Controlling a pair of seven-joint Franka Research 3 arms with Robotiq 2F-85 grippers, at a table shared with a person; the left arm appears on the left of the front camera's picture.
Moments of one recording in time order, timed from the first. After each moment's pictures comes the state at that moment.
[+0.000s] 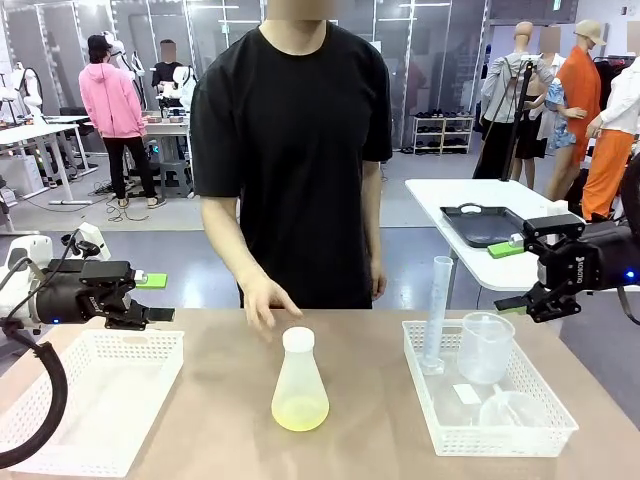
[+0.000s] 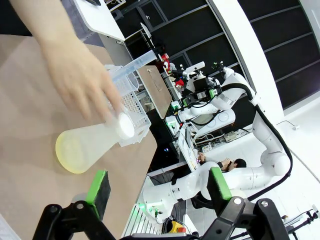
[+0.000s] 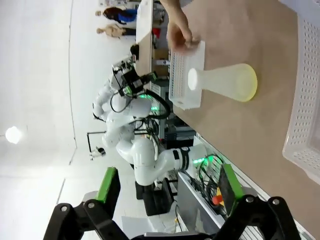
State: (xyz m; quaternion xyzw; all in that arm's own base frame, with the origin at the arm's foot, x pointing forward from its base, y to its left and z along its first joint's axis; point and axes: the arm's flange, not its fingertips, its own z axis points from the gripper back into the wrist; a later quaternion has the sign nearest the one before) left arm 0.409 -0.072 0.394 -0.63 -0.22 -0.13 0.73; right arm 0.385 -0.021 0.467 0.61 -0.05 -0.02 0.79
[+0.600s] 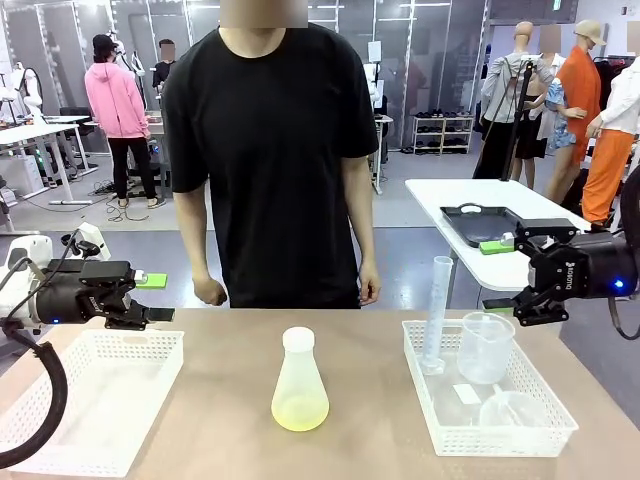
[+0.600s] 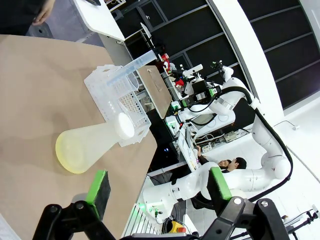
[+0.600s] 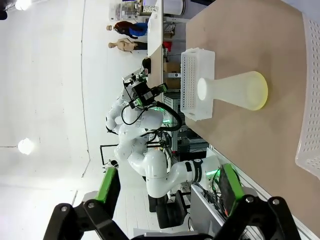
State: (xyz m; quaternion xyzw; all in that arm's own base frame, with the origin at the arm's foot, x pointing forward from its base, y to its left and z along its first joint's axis) left arm 0.409 -0.072 0.394 -0.63 -0.22 -0.13 0.73; right arm 0.377 -0.012 0.458 0.63 -0.06 -0.05 0.77
